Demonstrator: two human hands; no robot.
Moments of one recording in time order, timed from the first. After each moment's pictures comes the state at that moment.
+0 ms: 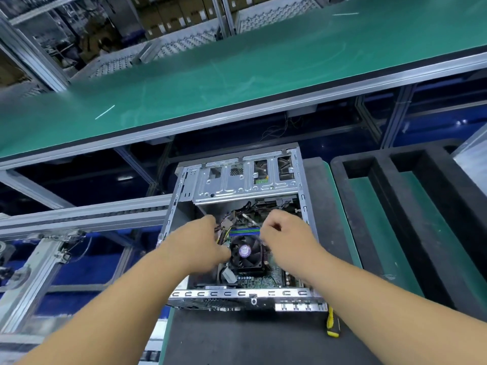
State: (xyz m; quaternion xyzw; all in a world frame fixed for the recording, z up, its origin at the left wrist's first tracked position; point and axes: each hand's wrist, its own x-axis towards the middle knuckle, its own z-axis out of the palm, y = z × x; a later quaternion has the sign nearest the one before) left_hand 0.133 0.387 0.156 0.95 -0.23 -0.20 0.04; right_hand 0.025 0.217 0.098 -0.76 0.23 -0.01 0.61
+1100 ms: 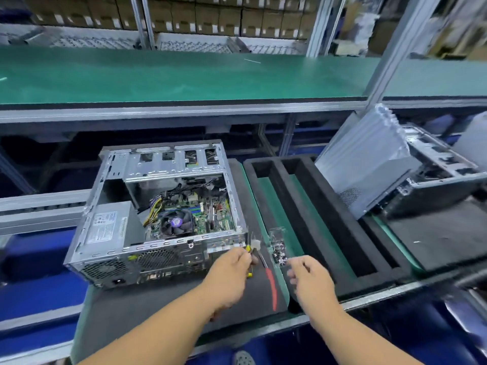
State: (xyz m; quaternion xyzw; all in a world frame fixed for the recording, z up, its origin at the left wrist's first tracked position) left_hand -0.062 0.354 0.050 0.74 -0.25 -0.41 0.47; right_hand -0.216 0.231 0.037 -0.64 0.53 -0.17 0.54
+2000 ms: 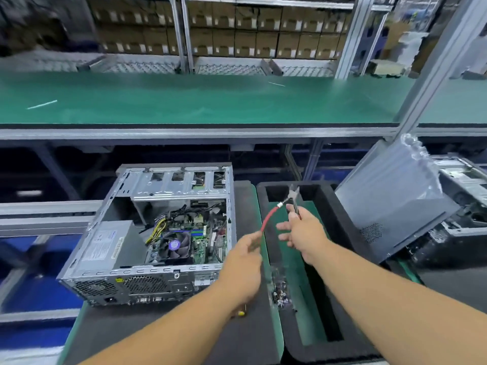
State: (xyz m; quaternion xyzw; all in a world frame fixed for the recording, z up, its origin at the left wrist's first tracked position) left_hand -0.070 0.268 0.122 0.69 -0.15 -0.33 0.62; right_hand -0.090 0.090 0.098 -0.64 0.44 -0.15 0.61
